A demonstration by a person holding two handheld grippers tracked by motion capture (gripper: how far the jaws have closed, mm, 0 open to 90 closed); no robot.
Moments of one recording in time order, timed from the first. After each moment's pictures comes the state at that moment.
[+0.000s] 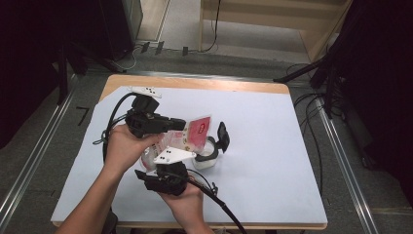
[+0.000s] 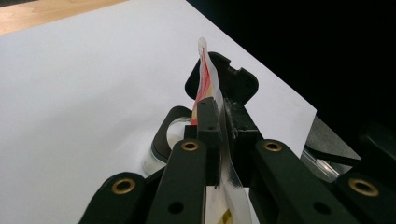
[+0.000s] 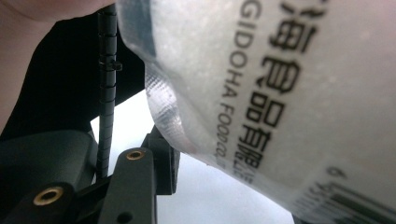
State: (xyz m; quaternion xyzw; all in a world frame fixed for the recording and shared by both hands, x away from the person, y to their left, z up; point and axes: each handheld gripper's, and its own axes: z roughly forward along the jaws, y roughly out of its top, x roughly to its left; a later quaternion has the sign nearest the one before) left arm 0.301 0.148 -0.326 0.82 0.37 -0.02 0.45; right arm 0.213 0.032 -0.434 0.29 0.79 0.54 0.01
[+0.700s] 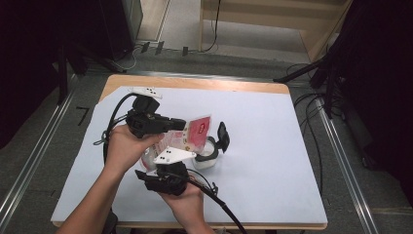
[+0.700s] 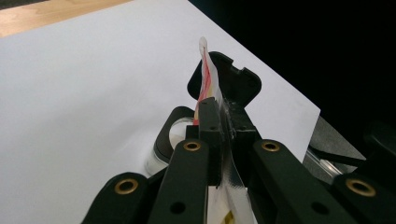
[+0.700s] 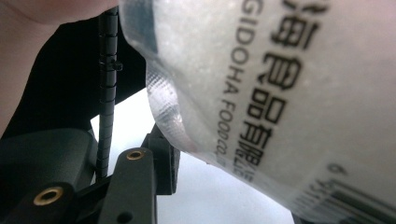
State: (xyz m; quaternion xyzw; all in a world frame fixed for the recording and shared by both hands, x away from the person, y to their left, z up) left arm 0.301 0.147 -0.327 0.82 0.37 -0.01 0.44; right arm 0.213 0.031 -0.434 0.29 0.79 0.54 0.02
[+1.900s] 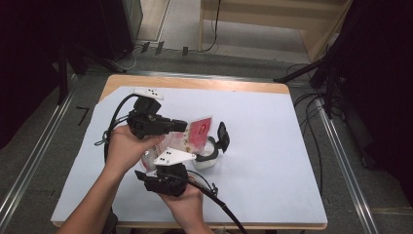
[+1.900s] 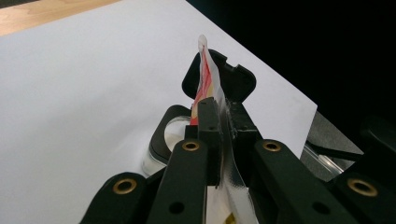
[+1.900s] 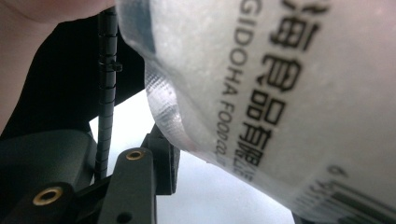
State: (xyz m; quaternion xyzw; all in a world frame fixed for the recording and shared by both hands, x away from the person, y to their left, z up) left arm 0.299 0.144 -0.328 0.82 0.36 -0.02 0.45; right arm 0.211 0.032 -0.436 0.29 0.79 0.54 0.02
